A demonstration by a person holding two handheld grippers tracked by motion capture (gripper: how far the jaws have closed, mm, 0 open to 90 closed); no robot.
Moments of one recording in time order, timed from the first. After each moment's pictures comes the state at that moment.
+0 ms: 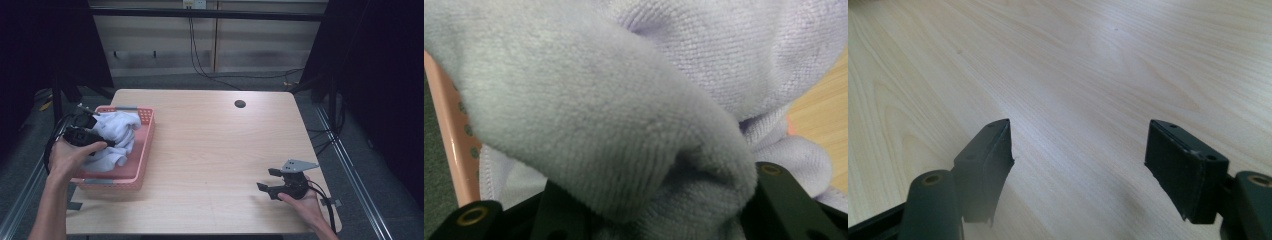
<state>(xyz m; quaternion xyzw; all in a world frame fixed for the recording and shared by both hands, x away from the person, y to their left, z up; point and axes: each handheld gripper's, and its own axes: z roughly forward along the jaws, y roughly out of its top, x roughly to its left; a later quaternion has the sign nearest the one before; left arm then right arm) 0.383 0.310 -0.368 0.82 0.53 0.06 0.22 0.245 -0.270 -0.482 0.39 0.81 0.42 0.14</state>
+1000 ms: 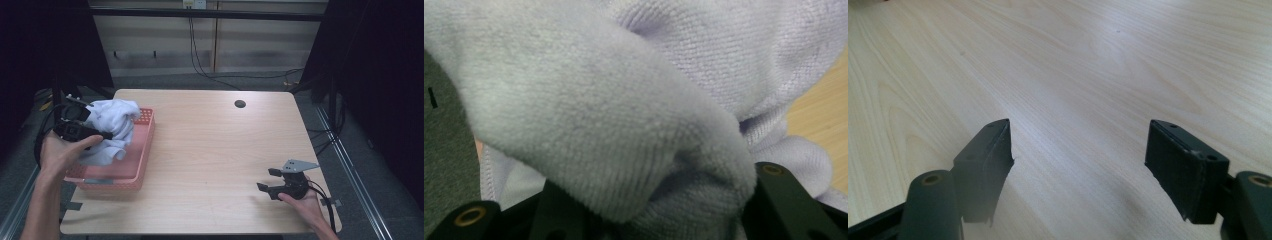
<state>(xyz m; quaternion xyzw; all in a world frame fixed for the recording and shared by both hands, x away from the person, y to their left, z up) 0.361 0.299 -0.318 0.81 0.51 0.10 0.26 0.245 -0.270 -0.481 0.39 0.81 0.42 0.13</state>
